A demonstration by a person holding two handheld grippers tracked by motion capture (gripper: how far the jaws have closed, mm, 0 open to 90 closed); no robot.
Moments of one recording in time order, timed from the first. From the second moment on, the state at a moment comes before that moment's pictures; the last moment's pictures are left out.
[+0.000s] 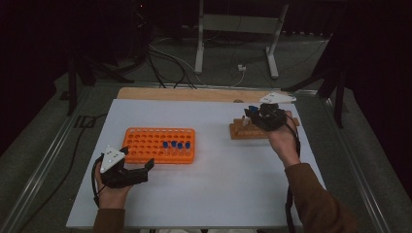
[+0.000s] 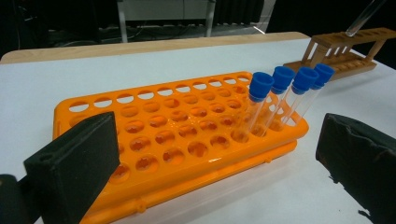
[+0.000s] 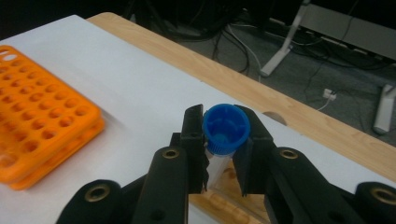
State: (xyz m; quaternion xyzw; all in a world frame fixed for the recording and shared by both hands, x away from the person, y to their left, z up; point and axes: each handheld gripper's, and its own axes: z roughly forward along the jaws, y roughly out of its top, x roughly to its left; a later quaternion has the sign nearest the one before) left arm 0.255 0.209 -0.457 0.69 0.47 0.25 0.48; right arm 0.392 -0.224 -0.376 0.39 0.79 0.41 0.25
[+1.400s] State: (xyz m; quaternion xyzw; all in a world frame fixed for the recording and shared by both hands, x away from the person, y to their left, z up) left arm 0.248 0.177 -0.433 0.71 0.42 0.24 0.51; right arm 0.335 -0.175 -0.370 0.32 0.82 0.44 0.18
